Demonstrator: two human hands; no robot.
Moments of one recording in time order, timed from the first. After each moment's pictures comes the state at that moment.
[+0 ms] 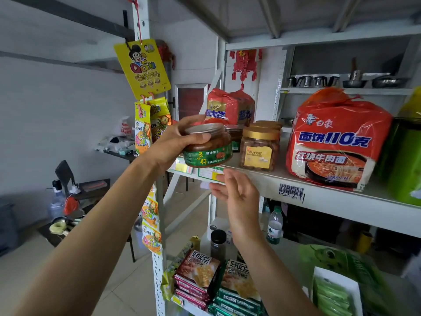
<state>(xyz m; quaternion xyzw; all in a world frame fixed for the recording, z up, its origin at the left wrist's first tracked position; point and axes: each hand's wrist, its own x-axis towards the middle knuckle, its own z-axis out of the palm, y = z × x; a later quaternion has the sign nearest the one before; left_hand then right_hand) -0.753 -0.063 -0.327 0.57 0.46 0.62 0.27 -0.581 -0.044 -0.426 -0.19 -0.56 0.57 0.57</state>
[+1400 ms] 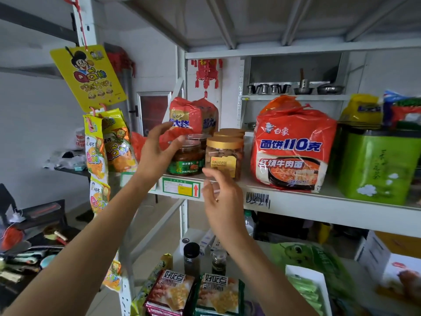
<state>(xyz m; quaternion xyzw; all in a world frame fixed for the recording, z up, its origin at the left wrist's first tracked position) -0.744 0.005 -0.351 0.58 0.49 0.64 0.08 -0.557 -0.008 -0.417 -0.27 -0.74 0.11 0.61</state>
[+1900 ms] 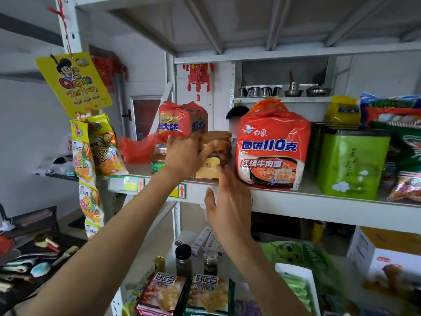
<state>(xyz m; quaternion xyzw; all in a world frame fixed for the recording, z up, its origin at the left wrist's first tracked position) -0.659 0.031 -0.326 0.64 0.66 0.34 -0.19 -0.520 -0.004 -0.421 -0.42 -0.74 -0.09 0.51</state>
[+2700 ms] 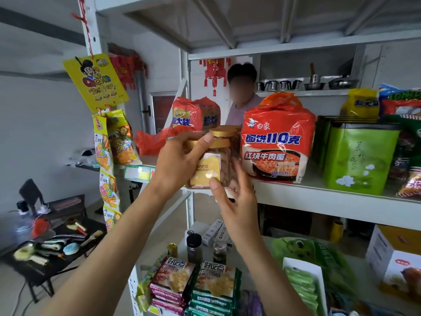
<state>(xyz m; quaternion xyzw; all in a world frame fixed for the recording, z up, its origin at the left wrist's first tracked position) -0.630 -0.065 -0.335 0.59 0.57 0.57 -0.01 -0.494 -0.030 -0.427 -0.18 -0.69 0.32 0.63</state>
